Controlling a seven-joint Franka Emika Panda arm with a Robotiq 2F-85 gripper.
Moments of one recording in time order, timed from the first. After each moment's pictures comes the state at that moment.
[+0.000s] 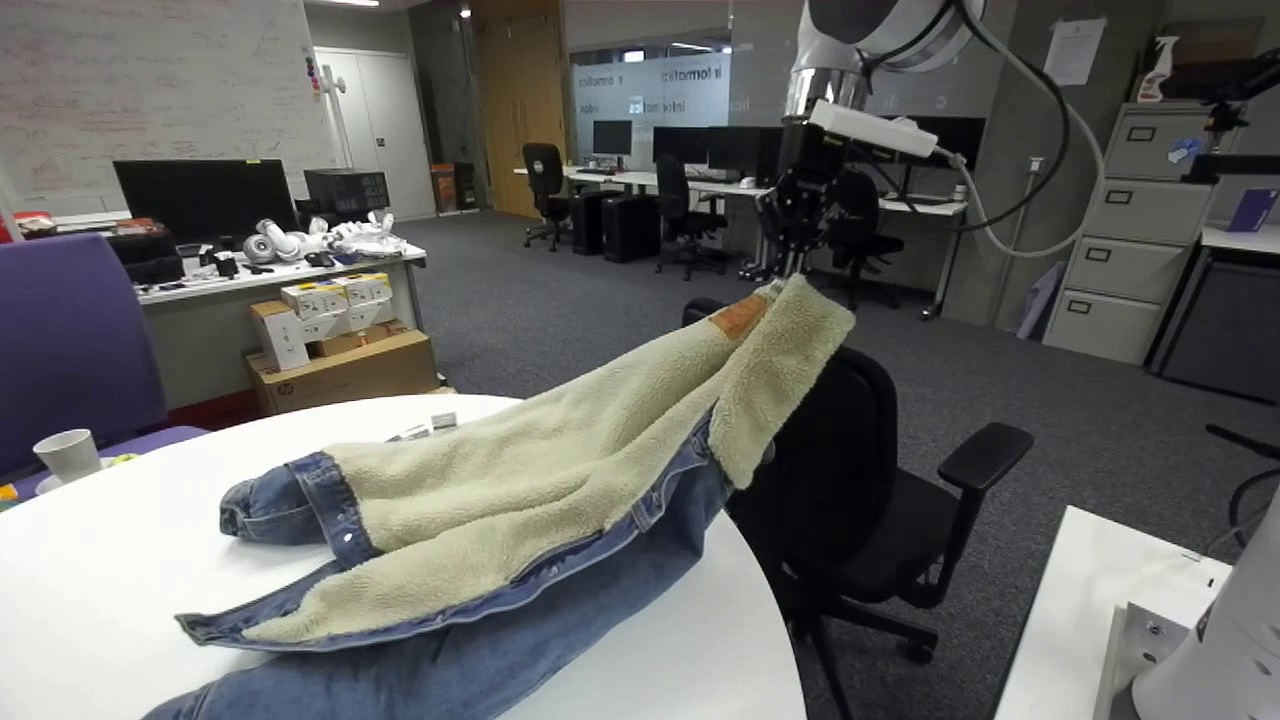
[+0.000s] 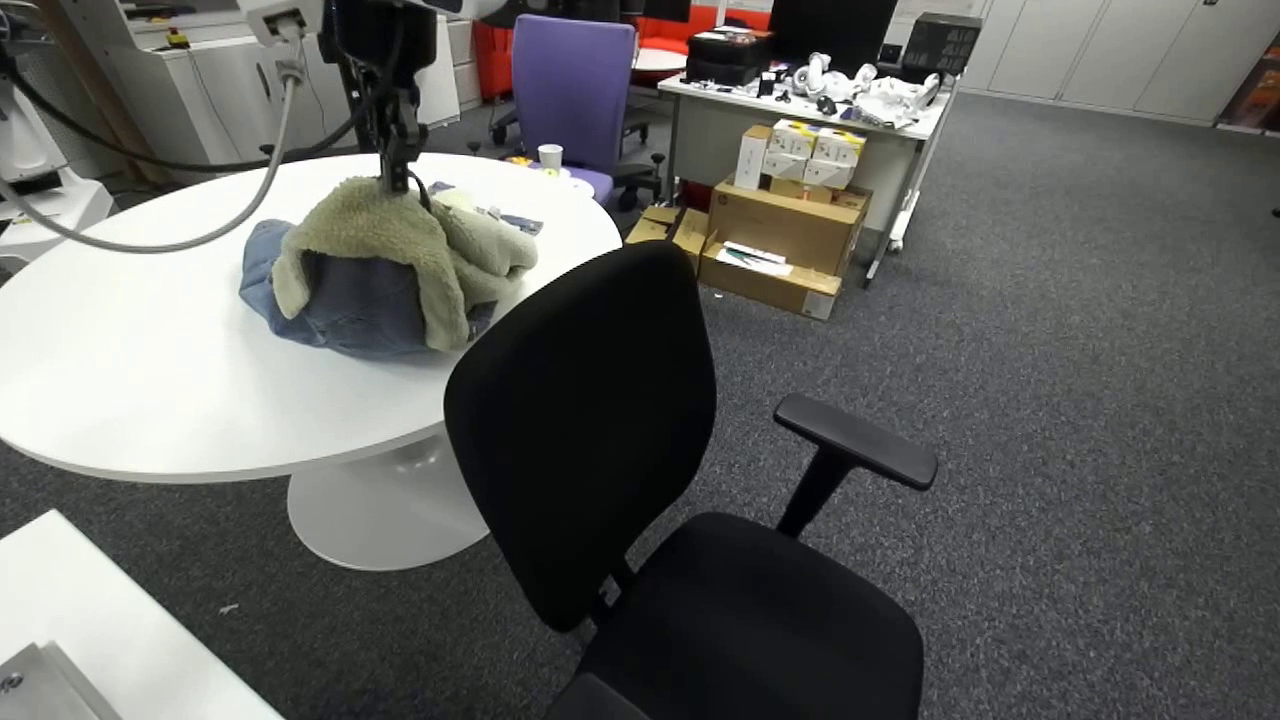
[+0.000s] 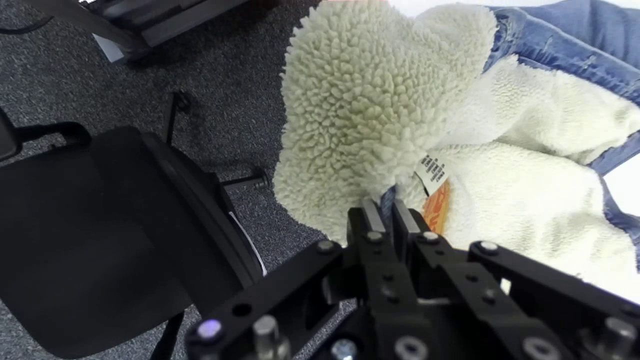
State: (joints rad) arm -0.06 -0.20 -0.07 -2.12 0.24 1.89 0.25
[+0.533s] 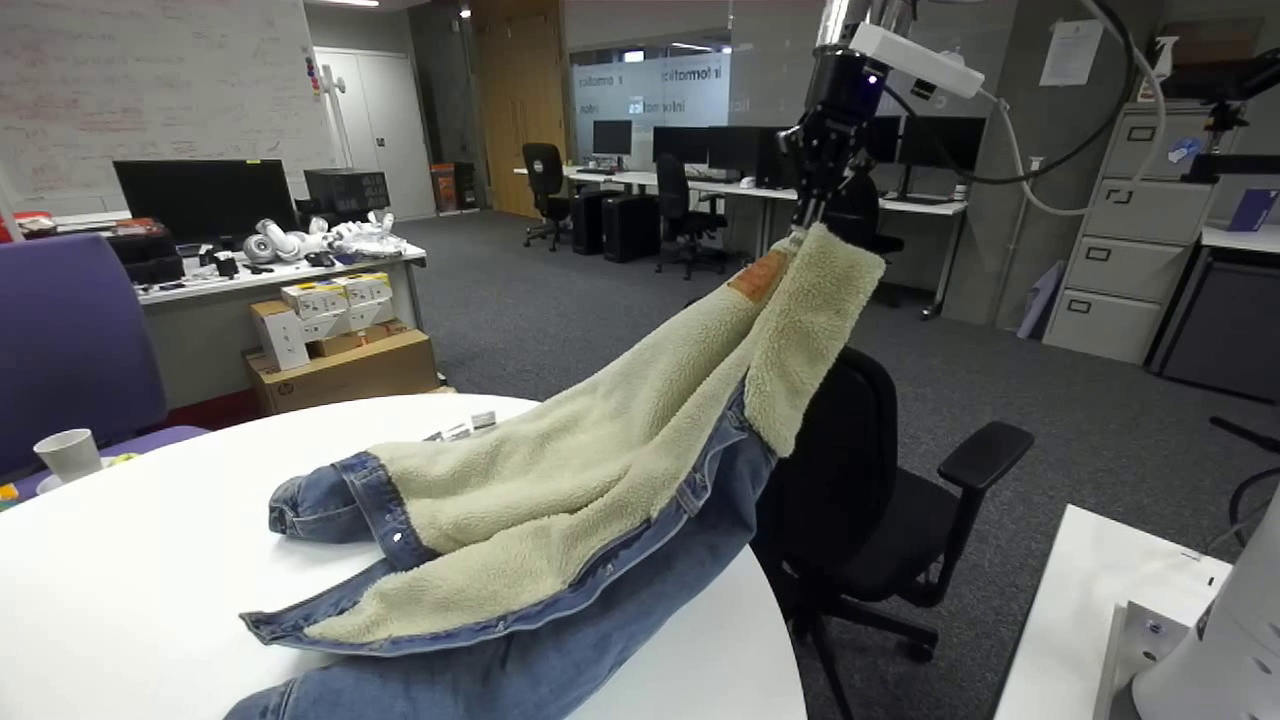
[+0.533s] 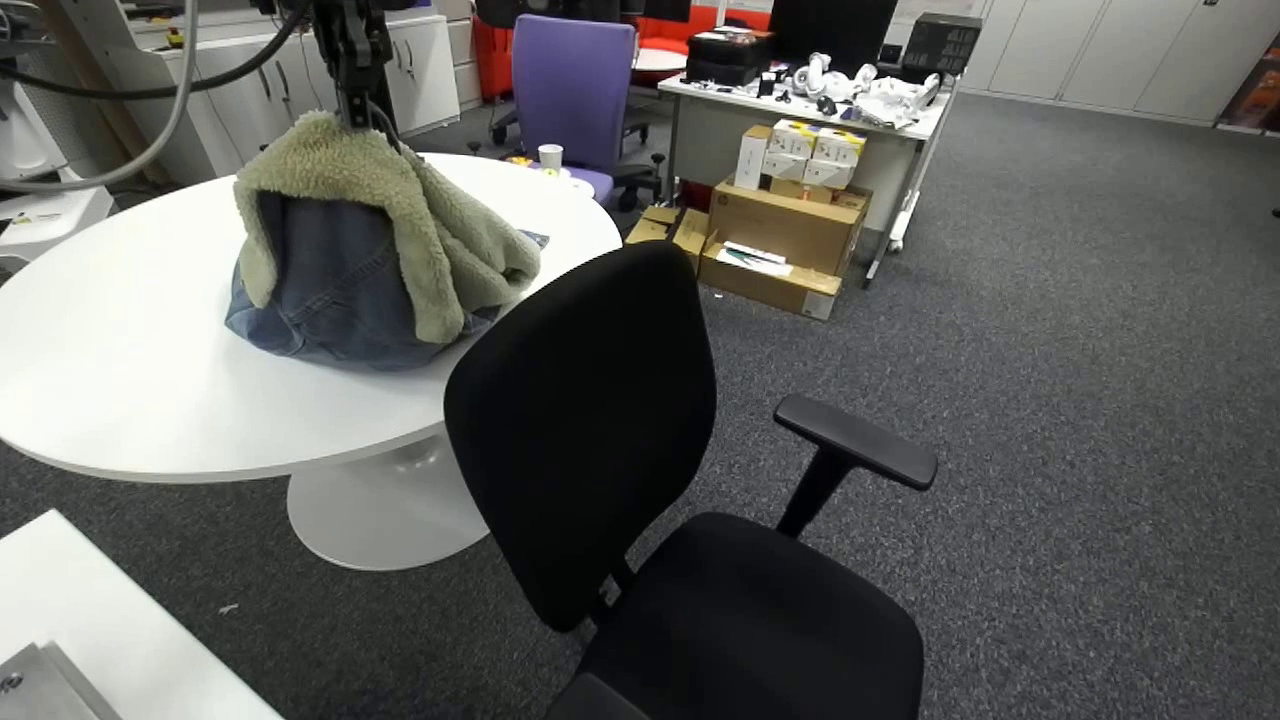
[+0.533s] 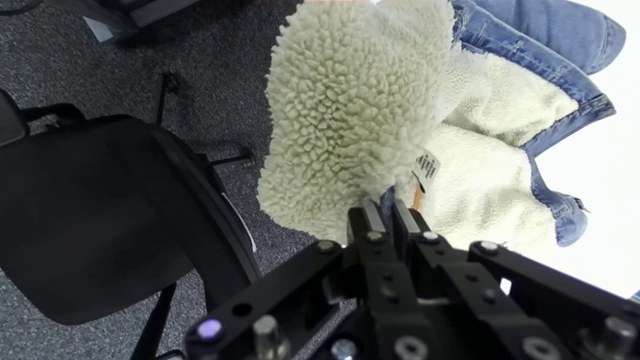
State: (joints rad) arm -0.07 -0.33 -0.06 -2.11 0.24 1.83 0.26
